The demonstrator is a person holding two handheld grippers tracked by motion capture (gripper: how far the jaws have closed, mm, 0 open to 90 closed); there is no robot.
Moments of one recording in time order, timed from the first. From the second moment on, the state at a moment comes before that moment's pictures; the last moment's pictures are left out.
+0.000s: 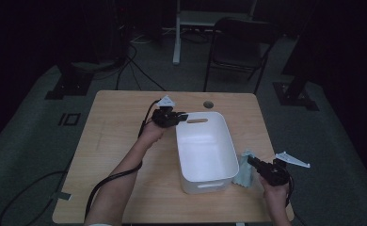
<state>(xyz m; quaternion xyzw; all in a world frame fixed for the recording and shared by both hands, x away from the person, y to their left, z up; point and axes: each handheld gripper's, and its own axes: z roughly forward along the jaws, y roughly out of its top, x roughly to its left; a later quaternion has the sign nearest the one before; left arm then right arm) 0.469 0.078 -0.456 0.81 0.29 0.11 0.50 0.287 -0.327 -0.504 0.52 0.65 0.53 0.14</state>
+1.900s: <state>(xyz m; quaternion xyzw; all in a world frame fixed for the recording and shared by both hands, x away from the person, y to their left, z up) 0.370 0.177 -0.461 0.74 0.42 0.20 0.48 0.288 -0.317 -0.502 0.52 0.66 0.53 0.13</state>
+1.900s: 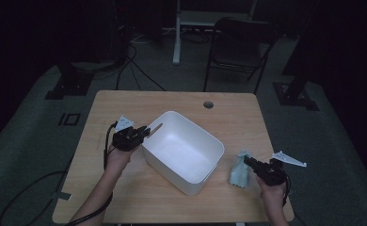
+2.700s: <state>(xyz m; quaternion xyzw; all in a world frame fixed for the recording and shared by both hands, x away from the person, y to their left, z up) 0.354 0.200 -0.465 0.70 0.45 0.24 0.49 0.285 -0.275 -0.475 0.45 0.69 0.56 0.11</state>
